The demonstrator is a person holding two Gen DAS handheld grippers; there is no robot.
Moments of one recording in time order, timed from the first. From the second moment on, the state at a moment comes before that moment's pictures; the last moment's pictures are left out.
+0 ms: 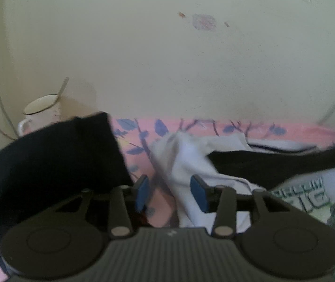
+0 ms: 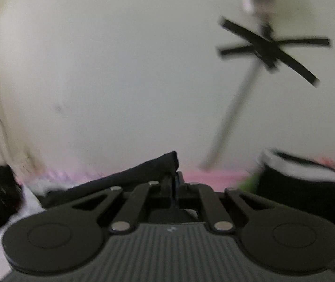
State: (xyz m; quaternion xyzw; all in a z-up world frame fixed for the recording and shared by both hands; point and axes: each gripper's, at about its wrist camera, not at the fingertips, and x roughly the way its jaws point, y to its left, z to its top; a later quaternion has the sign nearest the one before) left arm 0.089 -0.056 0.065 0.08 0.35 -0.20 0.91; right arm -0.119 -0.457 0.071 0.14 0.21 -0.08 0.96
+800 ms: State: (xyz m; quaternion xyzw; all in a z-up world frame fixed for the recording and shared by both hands) left arm 0.052 -0.072 0.061 0.16 0.29 -0.22 0.92; right arm -0.170 -0.453 0.070 0.12 0.28 -0.05 0.95
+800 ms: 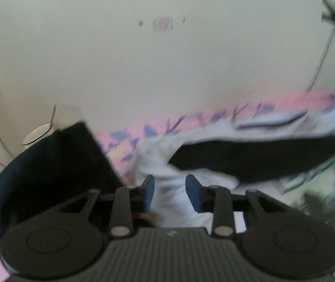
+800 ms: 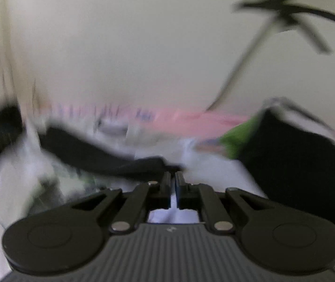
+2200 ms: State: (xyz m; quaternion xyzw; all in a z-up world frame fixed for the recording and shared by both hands) left arm 0.019 -0.047 0.115 -0.05 0.24 -0.40 0.88; right arm -0.133 -0.424 0.205 0.28 0.21 0.05 0.93
